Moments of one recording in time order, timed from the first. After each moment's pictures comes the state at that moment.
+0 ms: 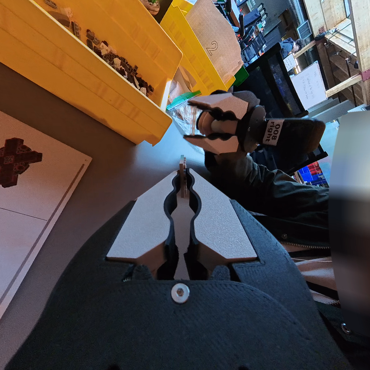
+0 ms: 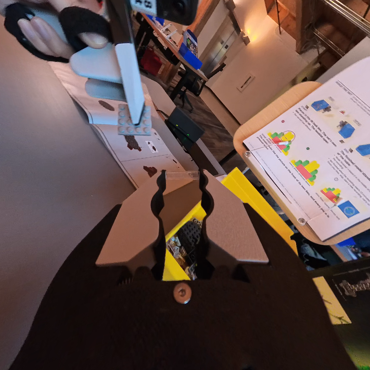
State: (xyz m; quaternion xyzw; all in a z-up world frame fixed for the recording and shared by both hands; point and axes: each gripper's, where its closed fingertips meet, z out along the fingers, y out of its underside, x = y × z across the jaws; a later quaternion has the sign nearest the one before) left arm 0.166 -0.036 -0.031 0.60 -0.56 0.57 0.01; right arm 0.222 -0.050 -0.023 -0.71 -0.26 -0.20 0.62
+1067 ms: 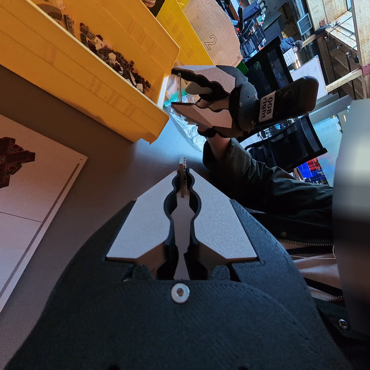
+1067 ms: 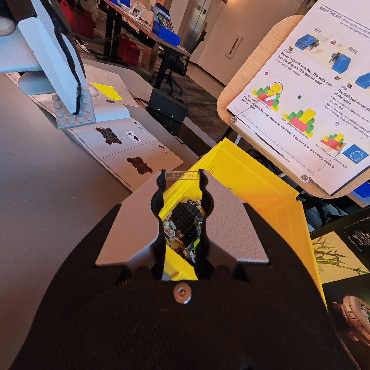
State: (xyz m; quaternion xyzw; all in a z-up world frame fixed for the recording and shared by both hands) left arm 0.166 -0.042 -0.032 0.60 -0.57 0.56 0.02; right arm 0.267 -0.053 -0.027 -0.75 -0.16 -0.17 0.61
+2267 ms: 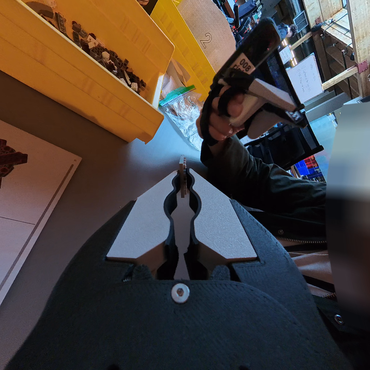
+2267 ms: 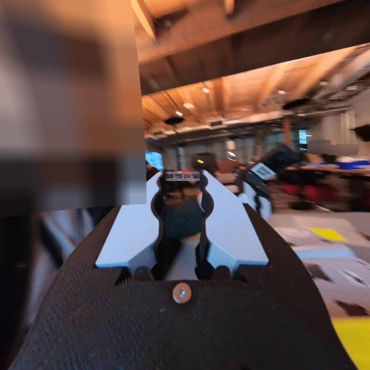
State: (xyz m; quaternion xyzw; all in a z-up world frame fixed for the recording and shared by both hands) left arm 0.164 -0.045 -0.029 0.59 -0.57 0.57 0.02; right arm 0.180 -0.140 0.070 -0.45 -0.24 0.50 0.70
